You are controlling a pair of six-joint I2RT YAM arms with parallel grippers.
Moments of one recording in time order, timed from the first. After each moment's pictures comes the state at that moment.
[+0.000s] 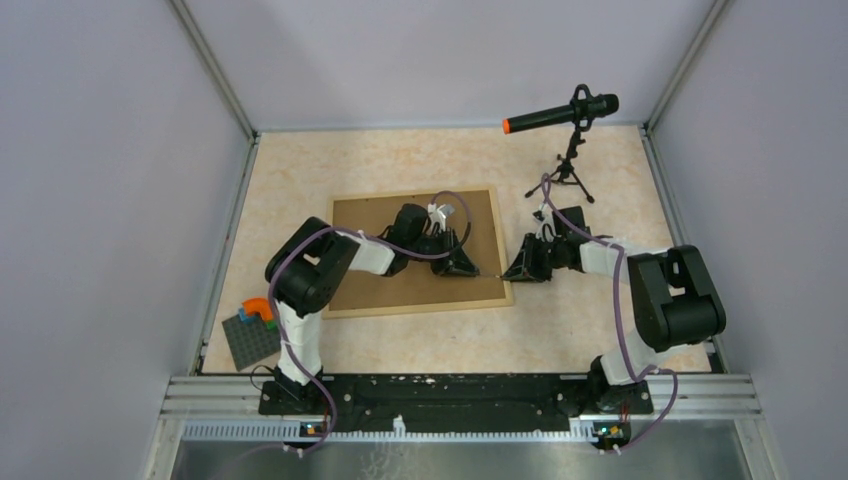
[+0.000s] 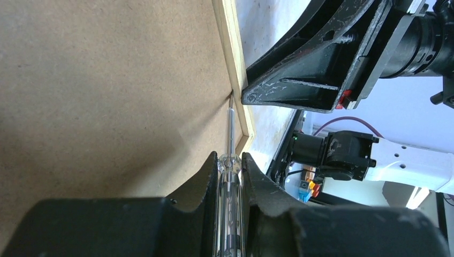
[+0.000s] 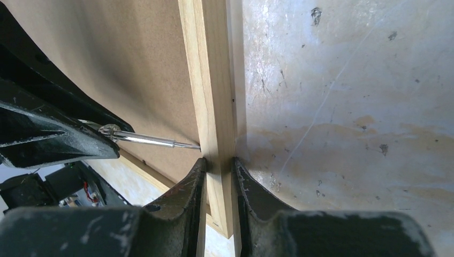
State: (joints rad) left arm -0.60 1.98 0.93 0.47 0.77 -0.92; right arm 0.21 1.60 0.69 -0.14 -0.56 0.47
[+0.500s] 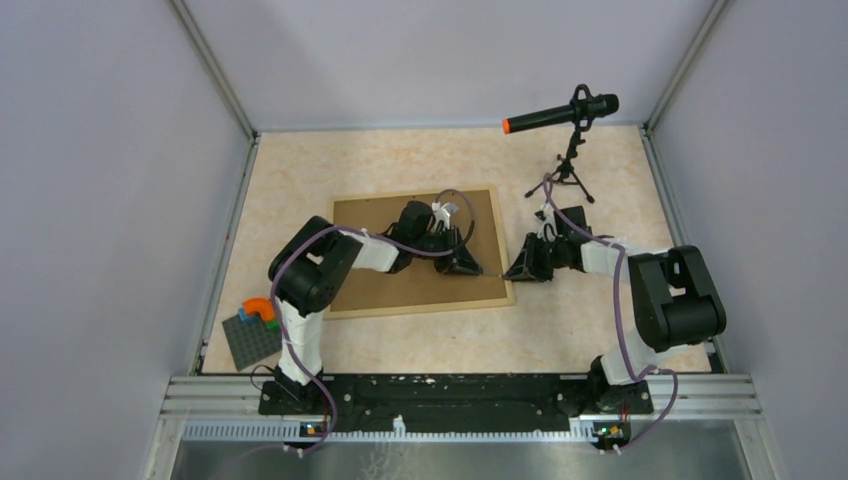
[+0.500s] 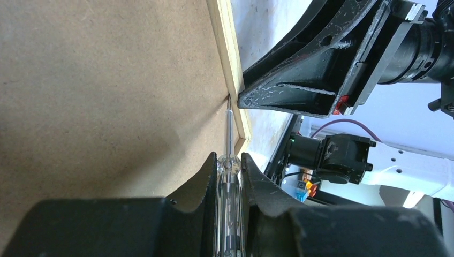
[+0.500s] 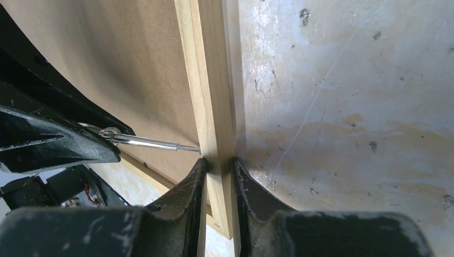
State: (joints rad) left arm -0.62 2.01 0.97 0.45 0.77 -0.95; right arm 0.21 1.60 0.69 -0.14 -0.55 0.47
